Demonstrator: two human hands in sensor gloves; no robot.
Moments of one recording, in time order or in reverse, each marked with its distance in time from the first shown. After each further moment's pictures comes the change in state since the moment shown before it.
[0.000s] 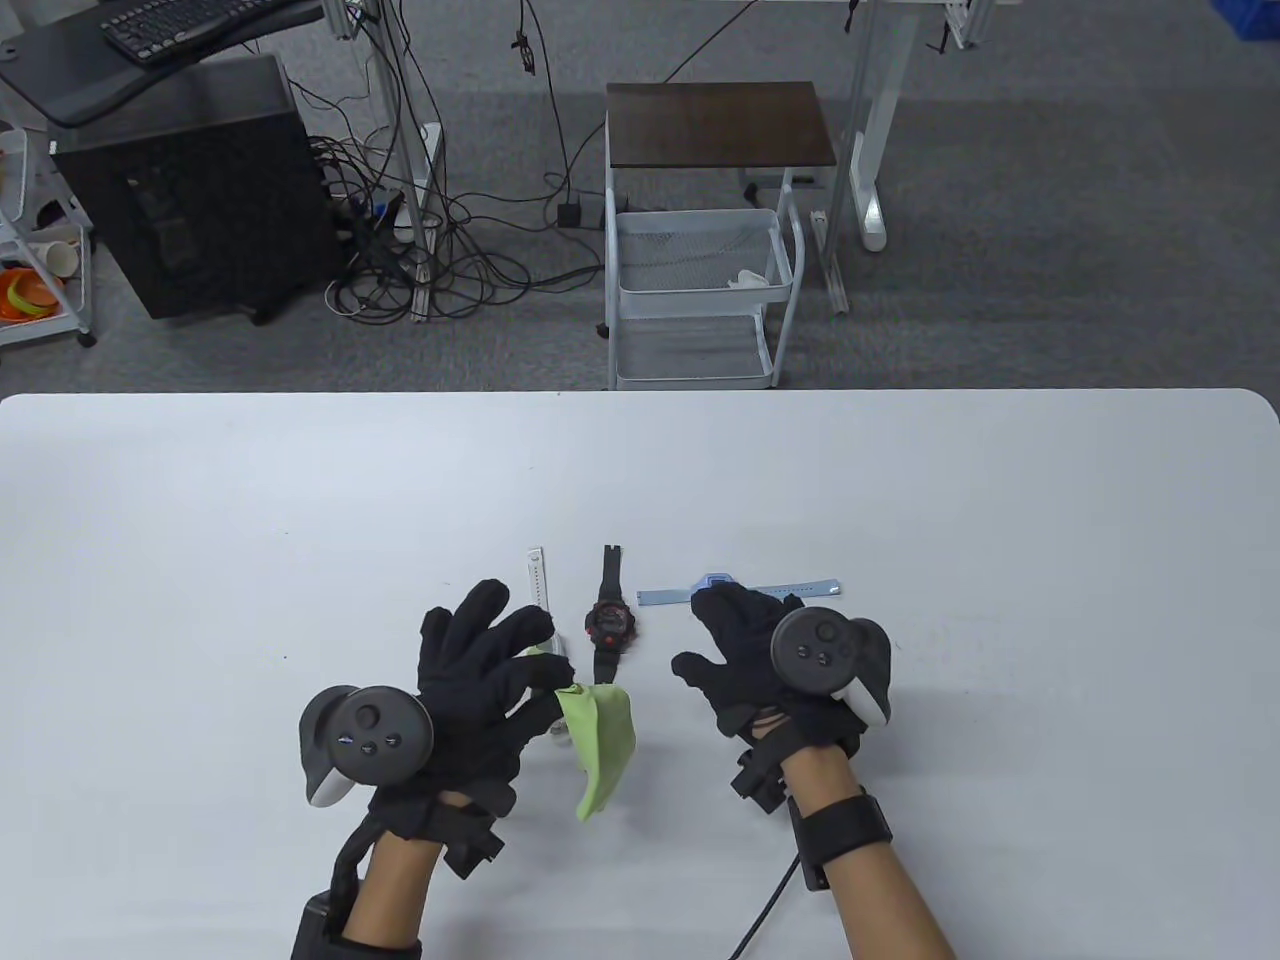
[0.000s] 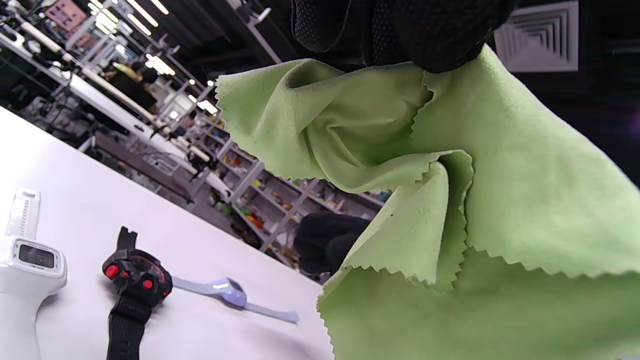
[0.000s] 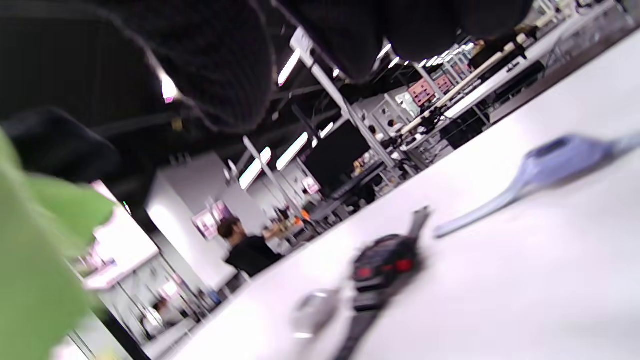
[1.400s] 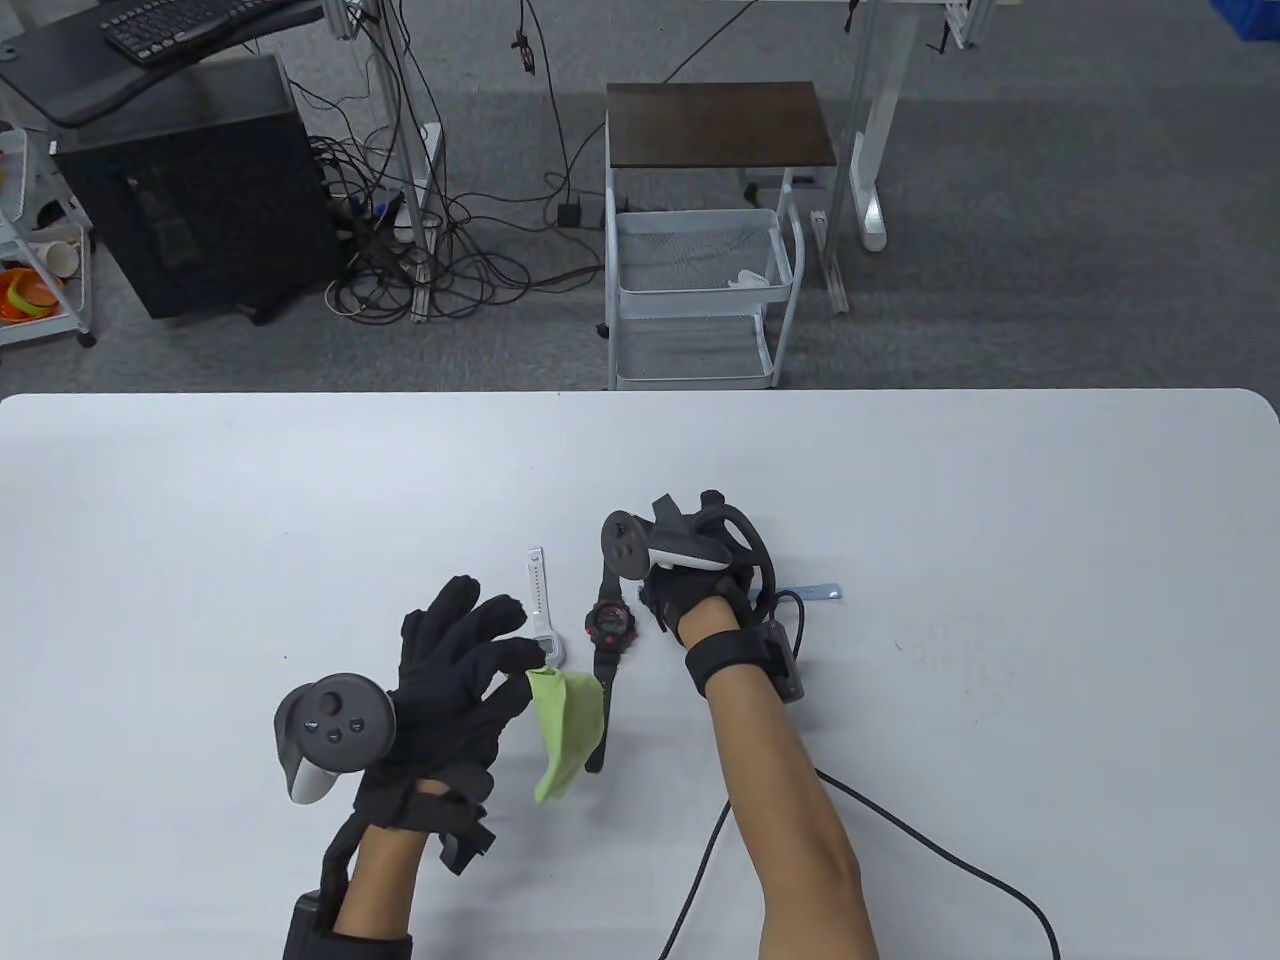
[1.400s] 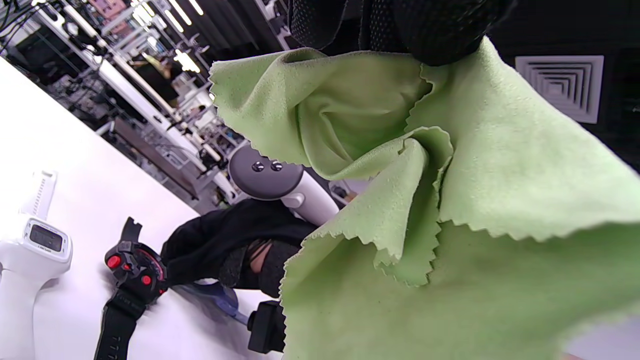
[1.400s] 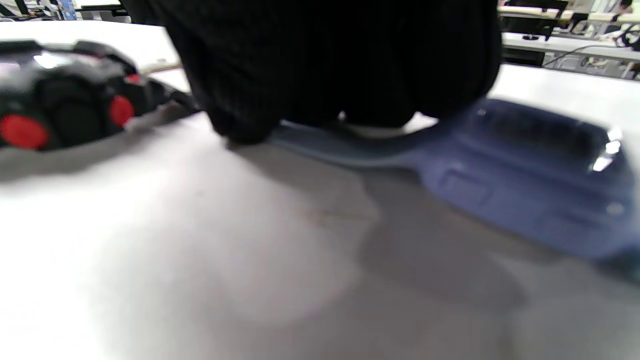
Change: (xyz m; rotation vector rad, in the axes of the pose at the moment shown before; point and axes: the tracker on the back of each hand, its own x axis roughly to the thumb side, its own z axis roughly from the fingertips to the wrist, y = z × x) left_hand -0.023 0.003 0.004 0.033 0.051 0.111; right_hand -0.016 0.079 -0.144 0.432 0.085 0.688
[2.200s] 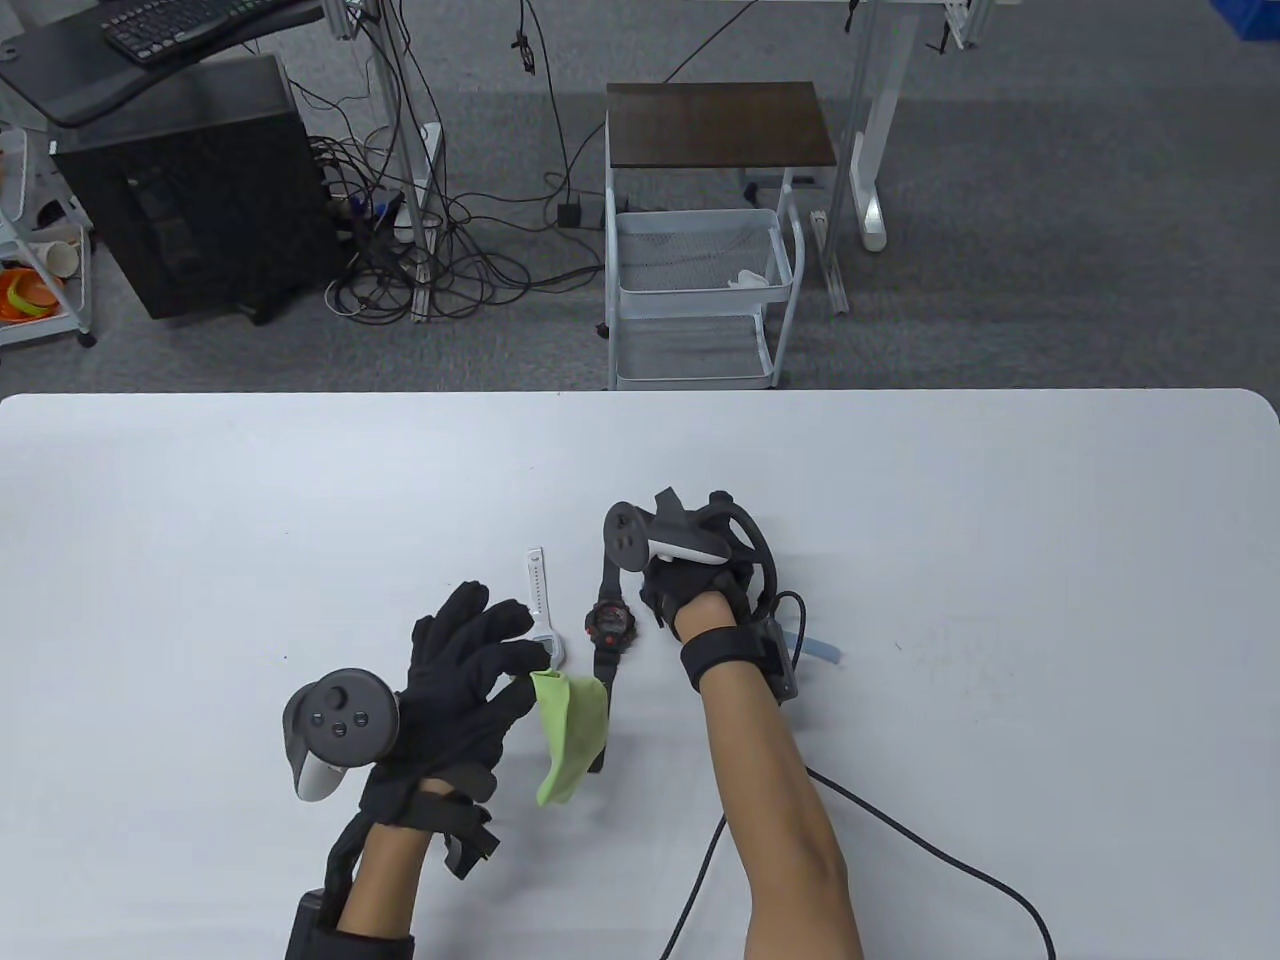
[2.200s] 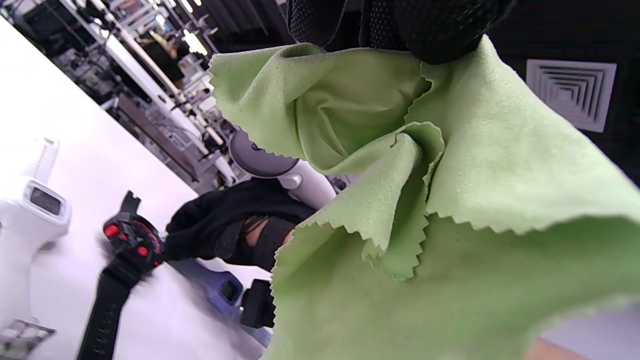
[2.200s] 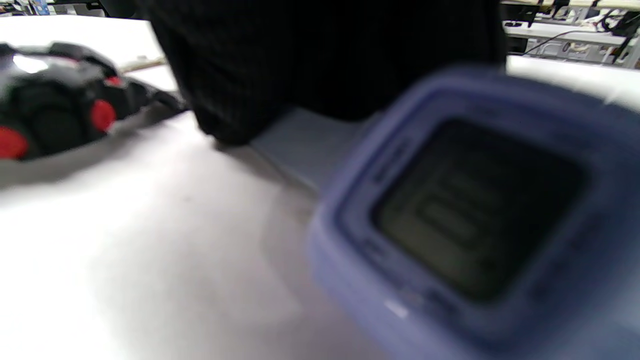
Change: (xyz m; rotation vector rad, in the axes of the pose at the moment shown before) left_hand -0.004 -0.006 -0.002 -0.027 0.016 0.082; right_hand -0.004 -0.001 -0.001 0.022 0.038 -0.018
